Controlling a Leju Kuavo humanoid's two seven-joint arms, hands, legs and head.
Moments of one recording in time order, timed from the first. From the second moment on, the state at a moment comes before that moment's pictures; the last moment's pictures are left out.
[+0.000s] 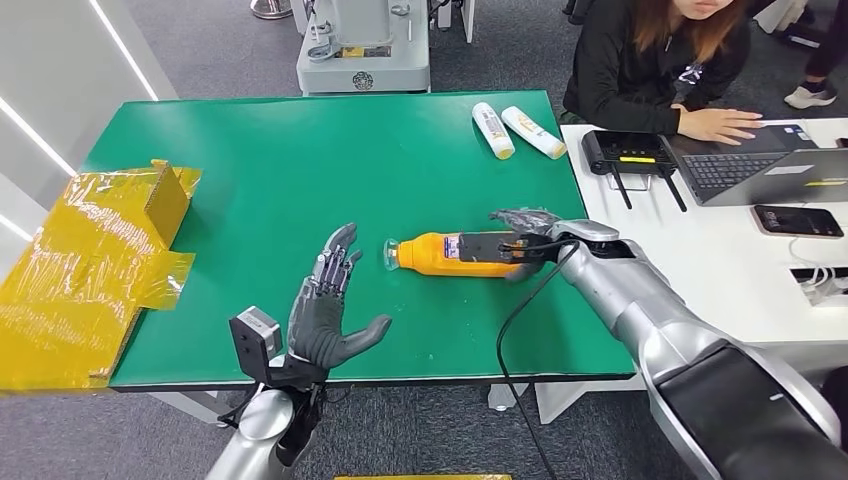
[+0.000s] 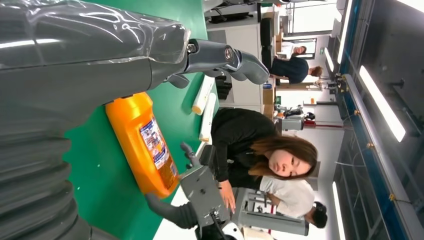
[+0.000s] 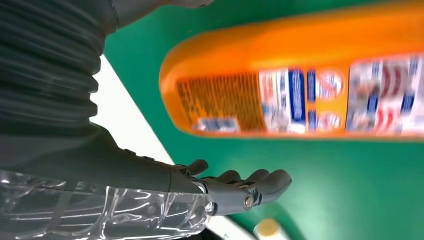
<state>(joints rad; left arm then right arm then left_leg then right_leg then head) -0.20 -0.11 -0.40 -1.20 0.01 -0.01 -0.62 -1.04 -0.04 0.68 -0.38 0.79 0.36 -0.12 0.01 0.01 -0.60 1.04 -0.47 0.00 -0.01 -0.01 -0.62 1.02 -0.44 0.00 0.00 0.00</state>
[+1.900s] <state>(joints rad) -0.09 -0.08 -0.35 -1.13 0.04 0.08 -0.69 -0.63 -0.18 0.82 -0.67 0.42 -0.17 -0.44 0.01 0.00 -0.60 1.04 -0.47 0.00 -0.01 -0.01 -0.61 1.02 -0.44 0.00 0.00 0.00</state>
